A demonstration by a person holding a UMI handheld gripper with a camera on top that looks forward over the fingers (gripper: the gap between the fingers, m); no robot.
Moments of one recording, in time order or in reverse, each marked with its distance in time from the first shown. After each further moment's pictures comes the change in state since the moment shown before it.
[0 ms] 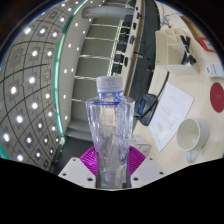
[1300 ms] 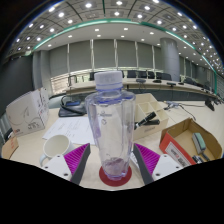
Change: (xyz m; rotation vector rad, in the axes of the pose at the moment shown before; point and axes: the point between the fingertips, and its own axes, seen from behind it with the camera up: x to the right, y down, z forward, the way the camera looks) arm 0.240 -0.162 -0.104 0.061 0.644 -1.161
